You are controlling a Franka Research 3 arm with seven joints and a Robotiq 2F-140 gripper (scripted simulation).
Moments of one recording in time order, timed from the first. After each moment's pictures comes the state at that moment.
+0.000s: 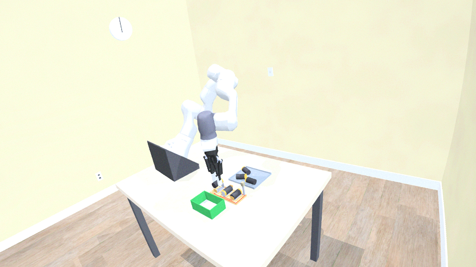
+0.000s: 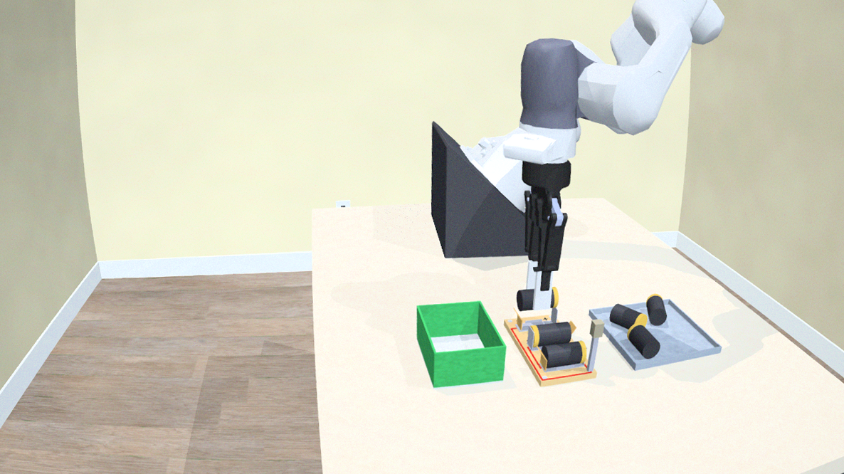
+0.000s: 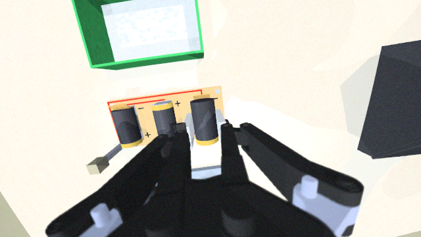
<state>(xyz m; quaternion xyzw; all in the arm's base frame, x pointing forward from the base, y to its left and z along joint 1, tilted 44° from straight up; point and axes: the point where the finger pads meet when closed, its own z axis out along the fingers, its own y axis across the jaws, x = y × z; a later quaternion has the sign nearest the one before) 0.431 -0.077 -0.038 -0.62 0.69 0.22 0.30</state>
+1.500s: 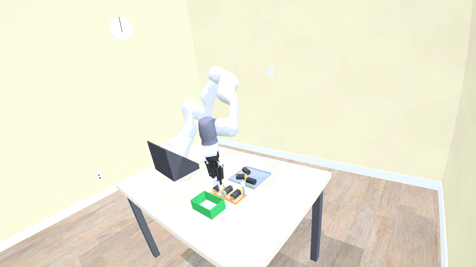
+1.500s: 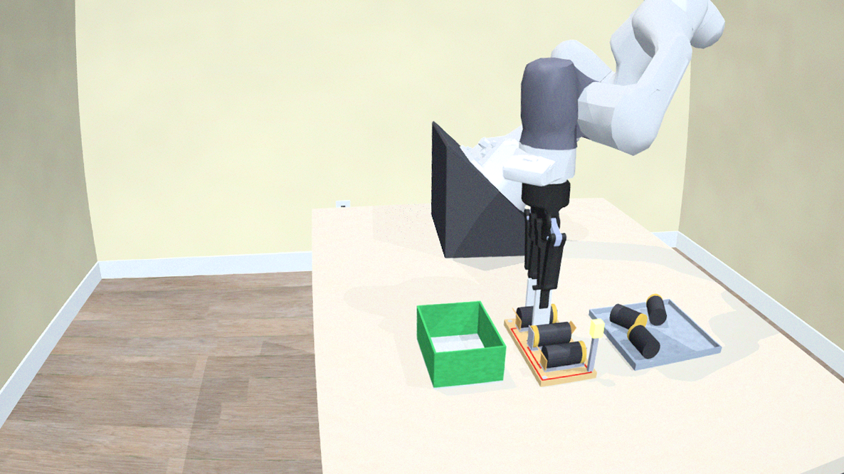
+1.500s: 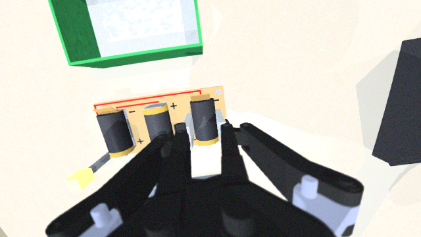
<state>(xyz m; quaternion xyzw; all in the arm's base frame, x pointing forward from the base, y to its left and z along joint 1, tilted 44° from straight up) 0.435 -0.055 -0.059 -0.61 0.69 0.23 0.30</state>
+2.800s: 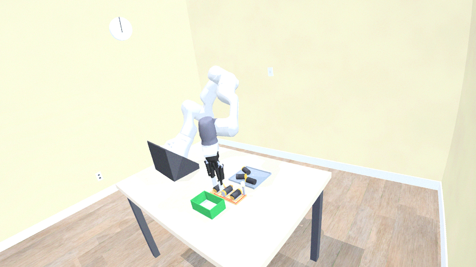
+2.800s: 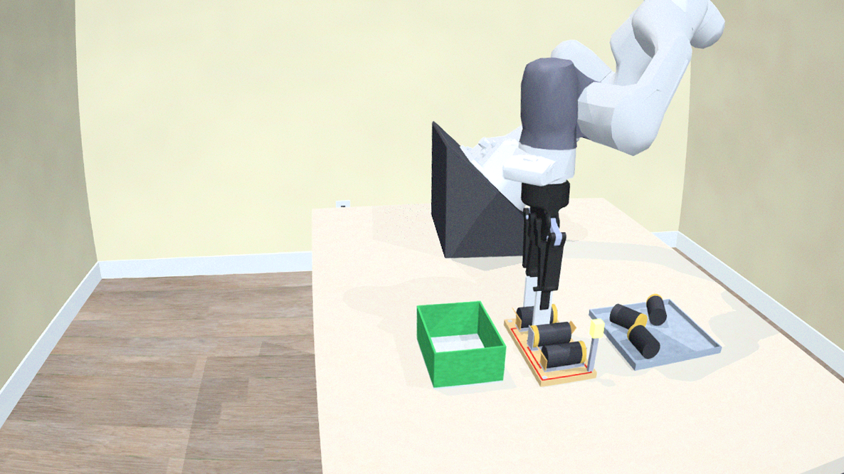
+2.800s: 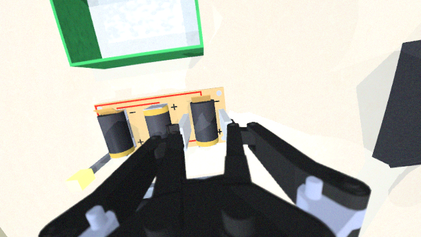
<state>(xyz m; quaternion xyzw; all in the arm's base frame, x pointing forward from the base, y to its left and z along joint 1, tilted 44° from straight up) 0.435 -0.056 -0.060 -0.62 0.69 0.22 0.30</state>
